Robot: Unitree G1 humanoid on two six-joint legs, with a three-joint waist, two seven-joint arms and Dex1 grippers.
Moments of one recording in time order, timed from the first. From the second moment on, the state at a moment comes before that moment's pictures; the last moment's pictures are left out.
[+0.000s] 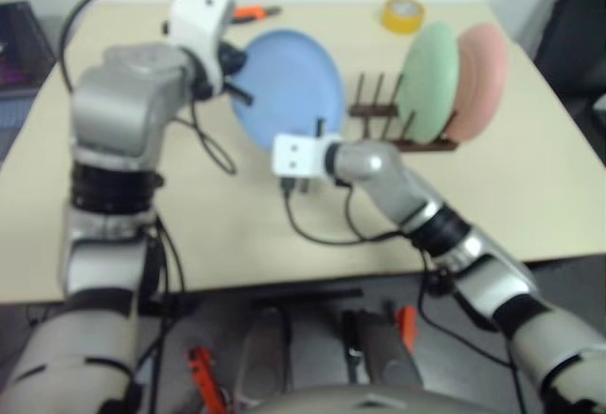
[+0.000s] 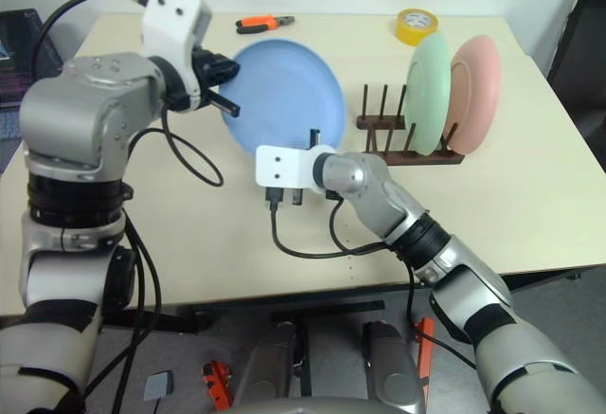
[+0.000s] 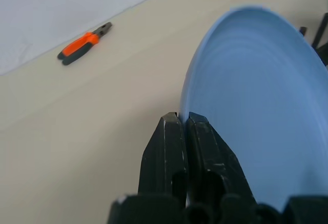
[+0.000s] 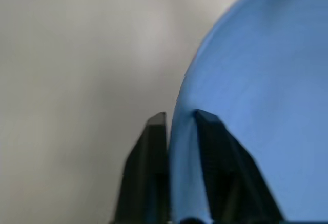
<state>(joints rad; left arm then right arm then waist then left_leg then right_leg) -1.04 0.62 -0.07 0.00 -0.20 1.12 -0.42 -0.92 -0.24 0.60 0.22 -0.31 0.20 0.61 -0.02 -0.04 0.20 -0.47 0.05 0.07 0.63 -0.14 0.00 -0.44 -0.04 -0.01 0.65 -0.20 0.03</state>
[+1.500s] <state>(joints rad) -0.21 0.72 0.46 -0.48 -0.68 0.77 -0.92 -1.18 -0.36 -0.33 0.21 0.60 1.18 0.60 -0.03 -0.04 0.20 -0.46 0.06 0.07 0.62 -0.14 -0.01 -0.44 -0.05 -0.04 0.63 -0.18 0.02</state>
